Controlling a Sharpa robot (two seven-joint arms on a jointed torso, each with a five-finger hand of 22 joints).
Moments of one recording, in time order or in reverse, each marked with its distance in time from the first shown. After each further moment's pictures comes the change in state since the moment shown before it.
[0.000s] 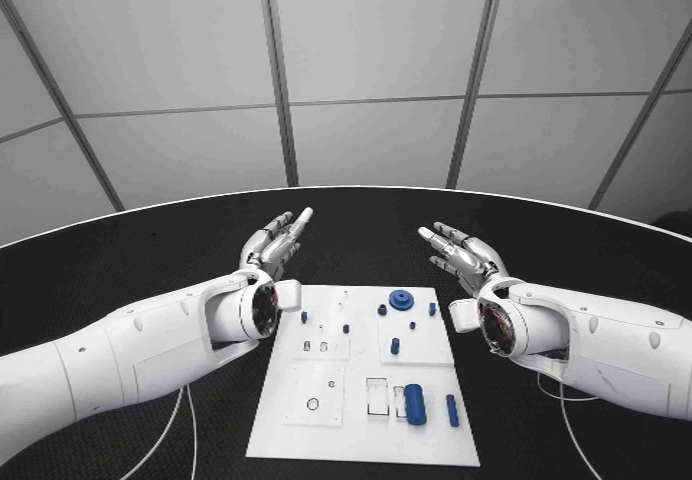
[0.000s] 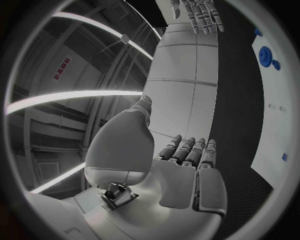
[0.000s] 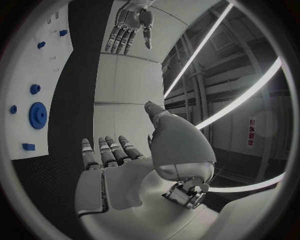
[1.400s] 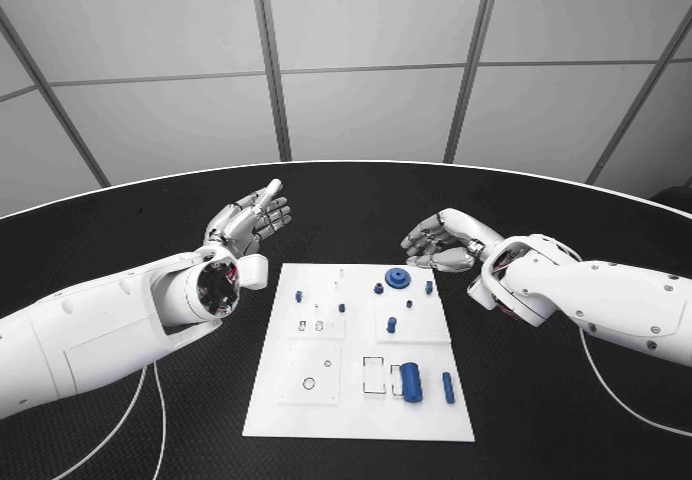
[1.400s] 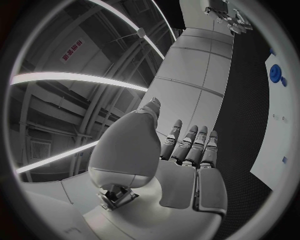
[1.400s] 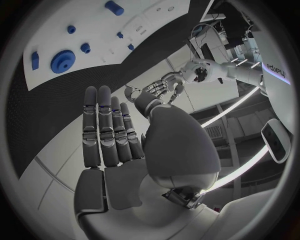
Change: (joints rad) left arm 0.047 -0.156 -0.014 0.149 0.082 0.144 0.008; left_hand 0.093 0.056 0.050 0.002 0.000 0.340 0.029 0.101 0.068 0.311 0.053 0.031 0.024 0.238 0.019 0.101 0.055 0.015 0.158 0.016 0.074 0.037; right arm 0.065 -0.038 -0.015 -0.024 -1.055 0.054 -0.226; right_hand 0.241 -0.140 0.220 -0.249 0.021 0.780 0.038 0.193 0.119 1.000 -0.099 0.067 0.051 1.179 -0.155 0.358 0.259 0.101 0.974 -0.152 0.483 0.218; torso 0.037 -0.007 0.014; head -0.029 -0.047
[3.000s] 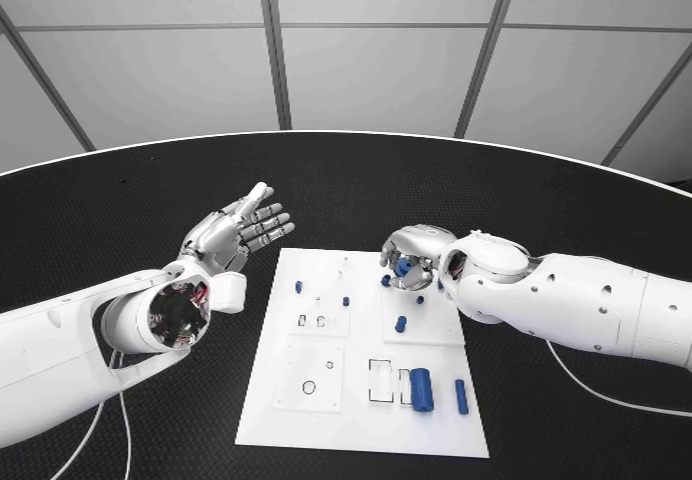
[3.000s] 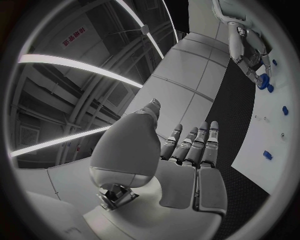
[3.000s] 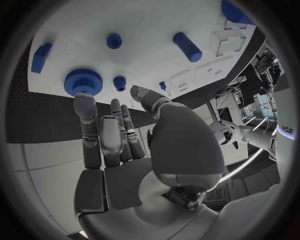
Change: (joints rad) left arm 0.052 -0.130 0.001 0.228 0.002 0.038 -0.020; left_hand -0.011 0.011 0.003 0.003 0.000 -0.088 -0.009 -0.031 -0.018 -0.033 0.008 -0.008 -0.002 0.089 -0.004 0.032 0.016 0.000 0.185 -0.002 0.080 0.028; right arm 0.045 0.105 0.003 0.003 -0.565 0.148 -0.368; right_hand -0.074 -0.076 0.100 0.067 0.000 -0.032 -0.011 0.000 0.035 -0.113 0.001 -0.003 0.098 0.123 -0.022 0.899 0.861 -0.013 0.132 -0.011 0.541 0.525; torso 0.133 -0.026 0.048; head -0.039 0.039
